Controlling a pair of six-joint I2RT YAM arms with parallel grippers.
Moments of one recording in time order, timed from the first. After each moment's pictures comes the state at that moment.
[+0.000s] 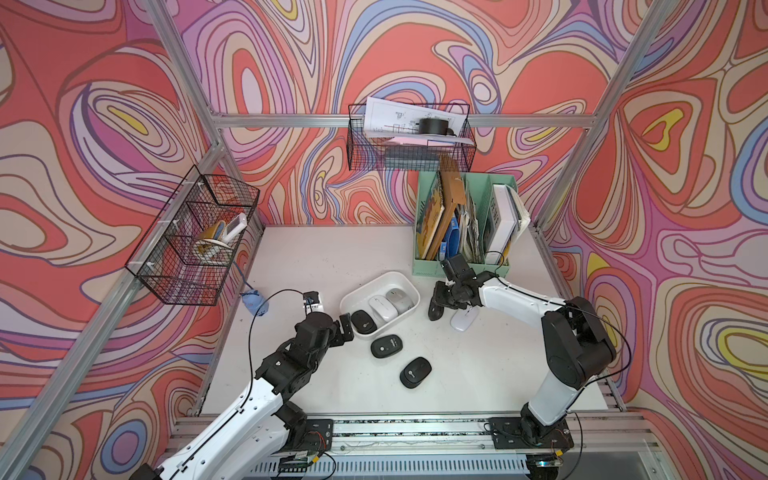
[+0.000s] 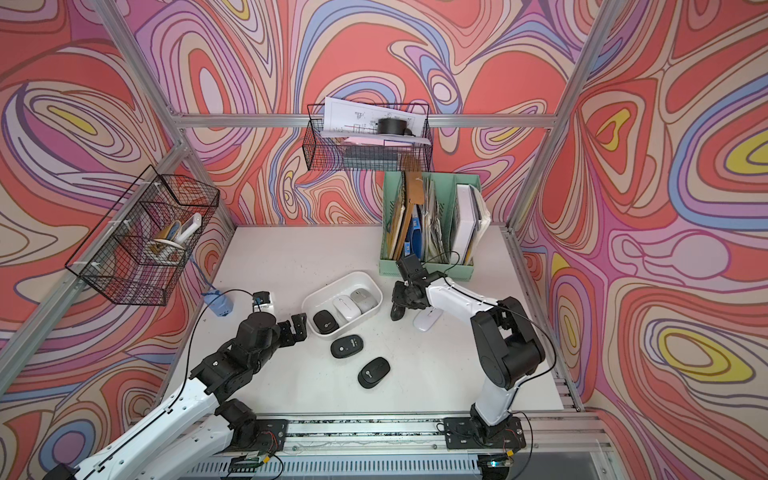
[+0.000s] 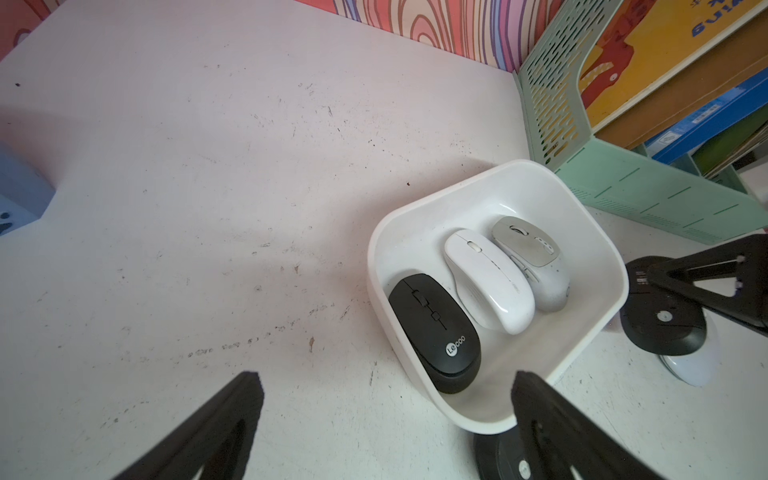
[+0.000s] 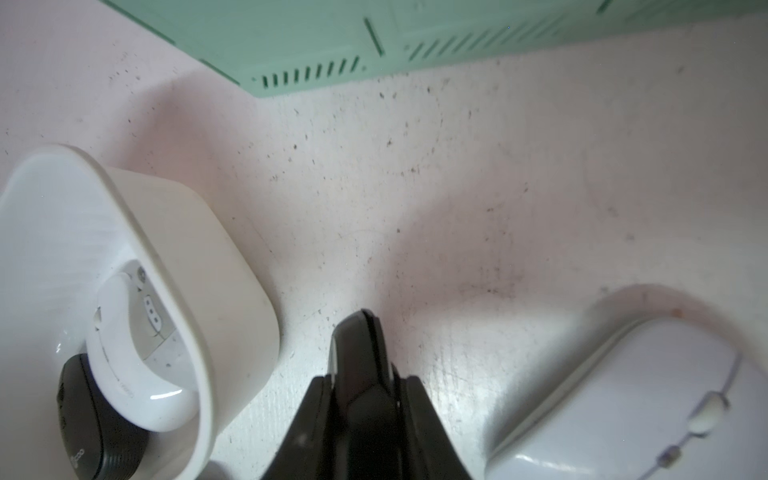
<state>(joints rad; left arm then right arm) -0.54 0.71 0.50 -0.40 -0.35 -0.57 0.48 1.73 1.19 -0.52 0.01 0.60</state>
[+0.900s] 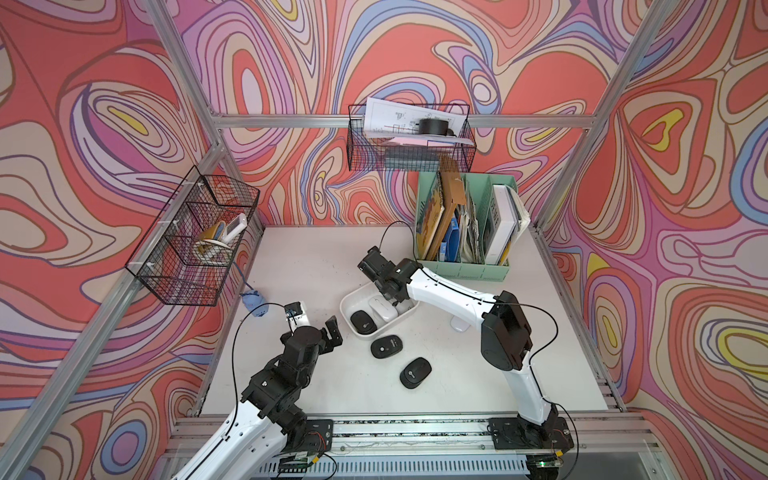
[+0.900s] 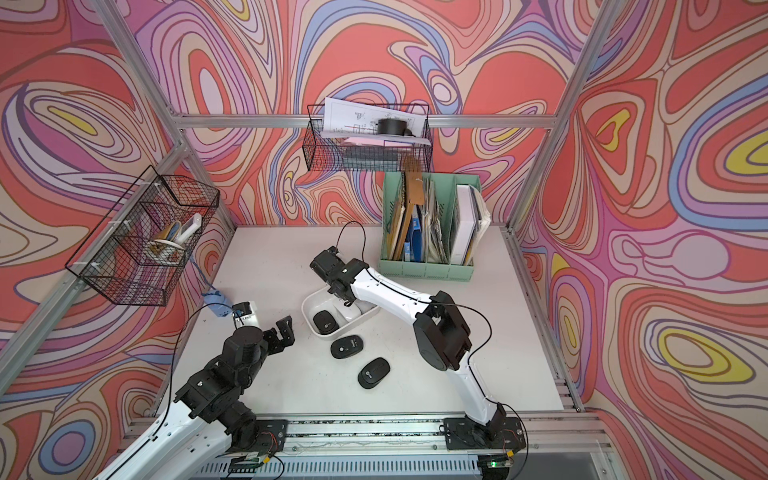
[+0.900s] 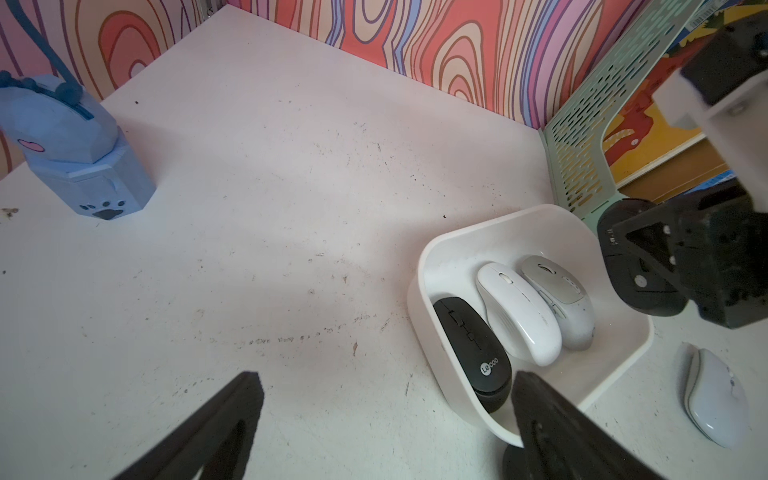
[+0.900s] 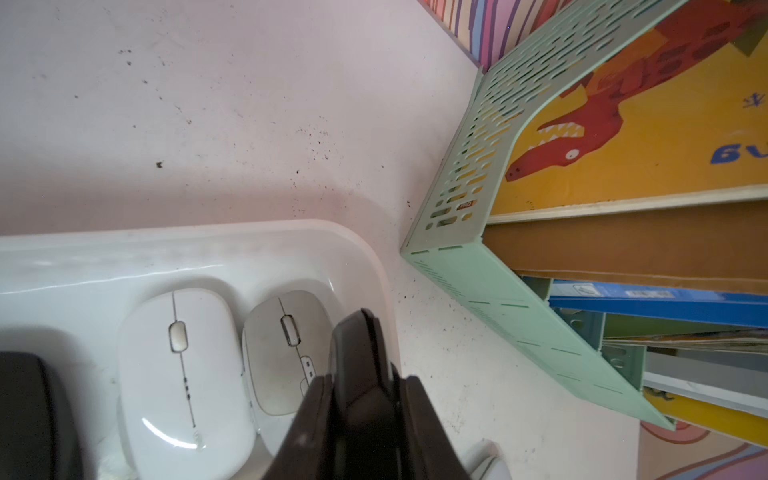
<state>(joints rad) -0.54 0.51 0.42 -0.47 -0.48 -0.61 0.87 2.20 1.97 -0.91 0.65 0.11</state>
